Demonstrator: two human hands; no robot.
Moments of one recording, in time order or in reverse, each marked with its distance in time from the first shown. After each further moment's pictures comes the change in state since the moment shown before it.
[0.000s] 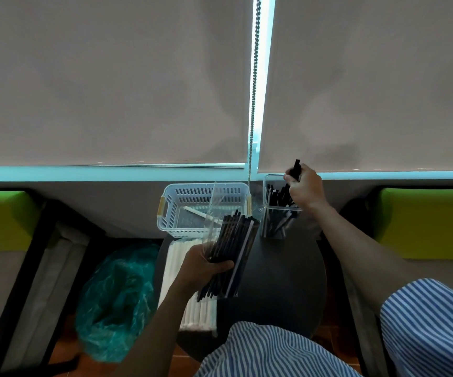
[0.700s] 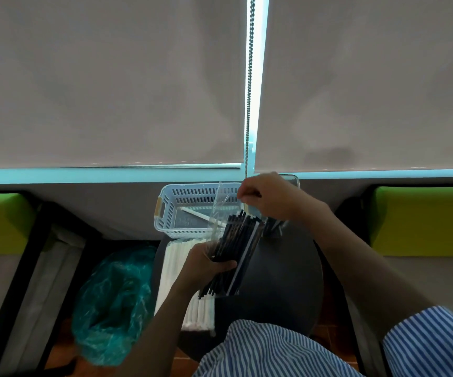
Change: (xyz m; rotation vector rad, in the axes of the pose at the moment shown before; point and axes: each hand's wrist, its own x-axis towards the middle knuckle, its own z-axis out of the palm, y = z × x) left_hand 0.000 0.010 0.007 0.066 -0.027 0.045; right_hand -0.064 -0.094 -0.015 -0.350 -0.574 -0.522
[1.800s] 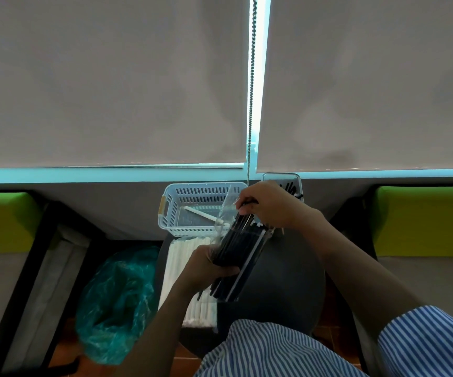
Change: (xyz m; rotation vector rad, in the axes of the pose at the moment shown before) left_hand -0.007 -0.011 -0.003 0.053 -0.084 0.011; right_hand -0.007 -0.006 0.019 0.052 -0.050 0.026
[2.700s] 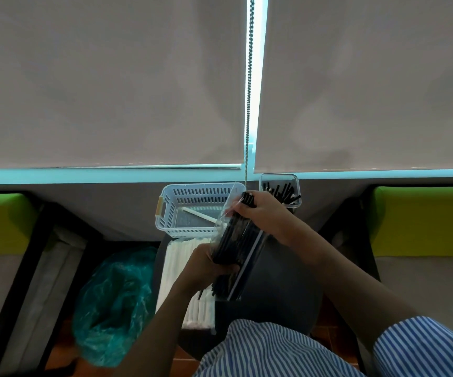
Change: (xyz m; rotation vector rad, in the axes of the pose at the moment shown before) left_hand 0.007 0.005 0.005 -0.026 0.016 0.034; right_hand -0.009 0.000 0.030 0.613 0.130 0.231
